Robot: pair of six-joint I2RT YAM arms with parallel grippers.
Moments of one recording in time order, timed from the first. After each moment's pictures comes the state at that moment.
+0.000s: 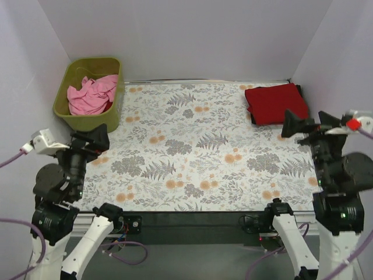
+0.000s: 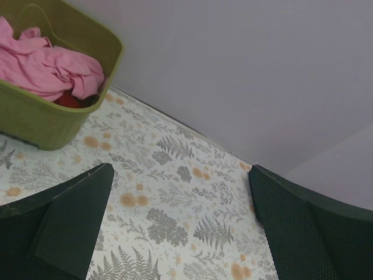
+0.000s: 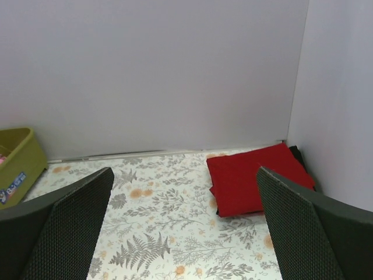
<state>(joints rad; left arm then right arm) -0.34 0.47 1.10 -0.58 -0.39 -0.60 0.04 0.58 1.23 -0.46 0.00 0.17</state>
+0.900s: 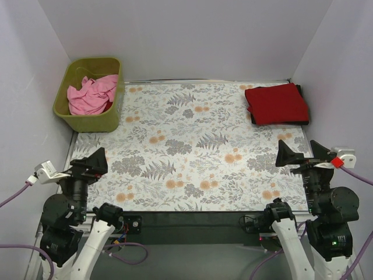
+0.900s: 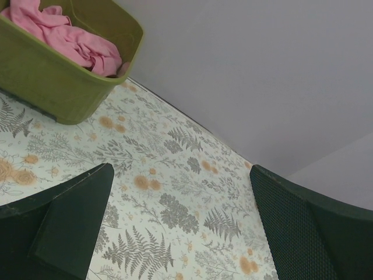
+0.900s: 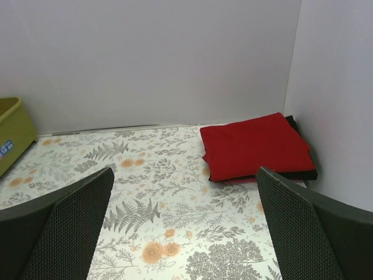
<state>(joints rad) -0.34 0.07 0.83 -0.67 -0.45 -0.66 0.17 0.18 0.92 -0.53 0.10 0.11</state>
